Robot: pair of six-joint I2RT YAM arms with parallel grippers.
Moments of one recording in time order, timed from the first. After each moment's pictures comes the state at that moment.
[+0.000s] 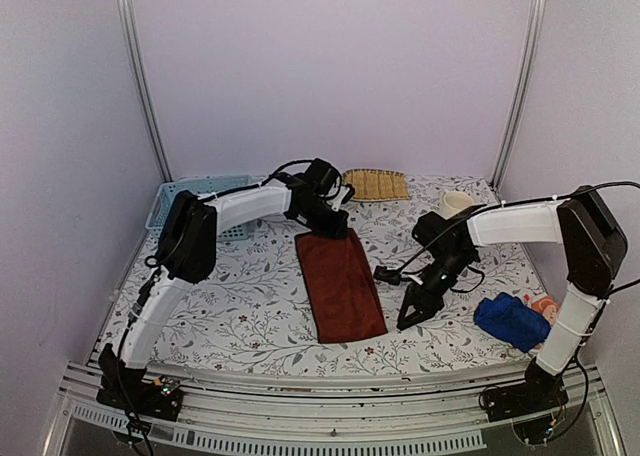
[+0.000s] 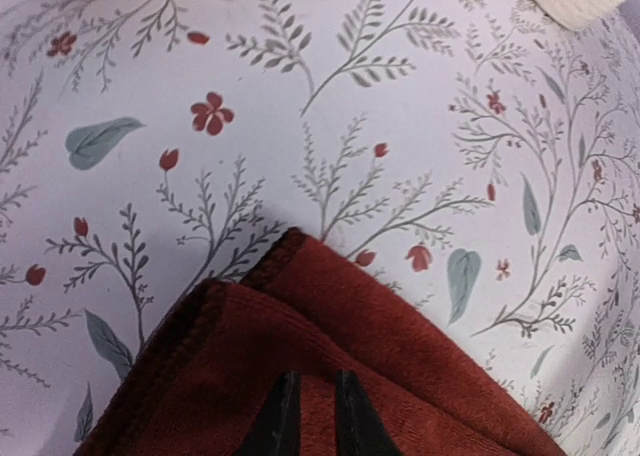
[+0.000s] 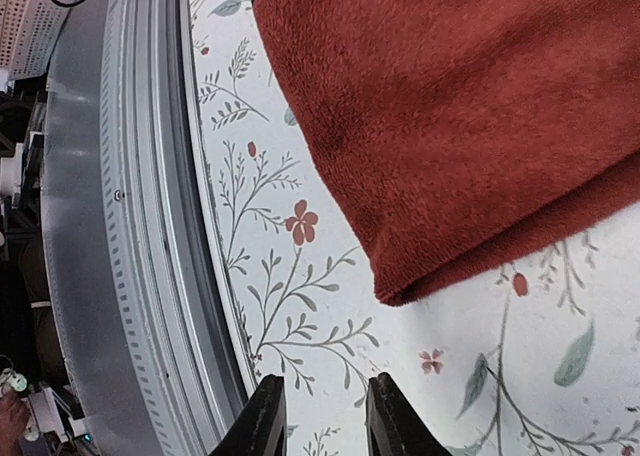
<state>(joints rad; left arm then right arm) -0.69 2.60 2.29 -0.65 0.20 -0.17 0.60 1.80 1.08 -0.86 -0.72 -0.57</state>
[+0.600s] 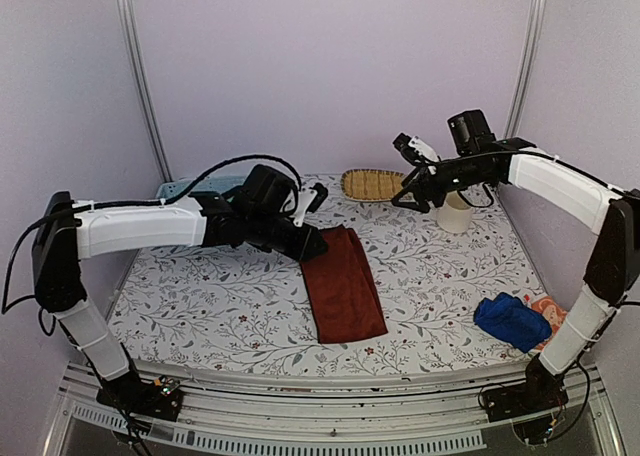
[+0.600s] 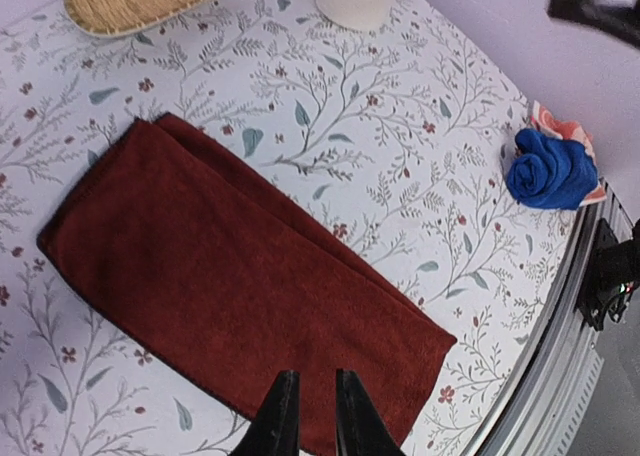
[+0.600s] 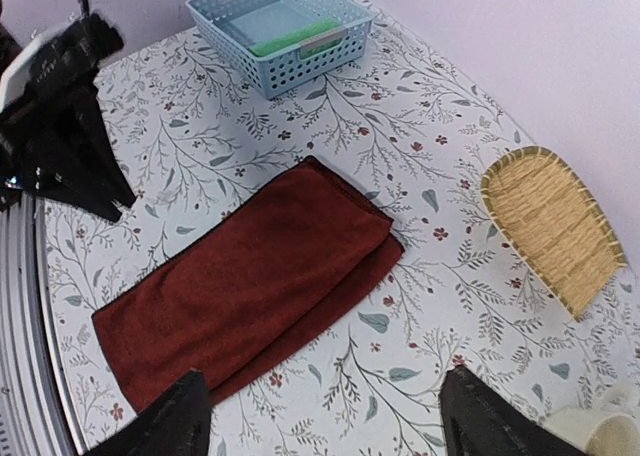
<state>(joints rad) -0.84 1.70 1.30 -0.29 0.15 -0.27 0.42 1.60 1.46 -0.60 -0.52 -0.45</state>
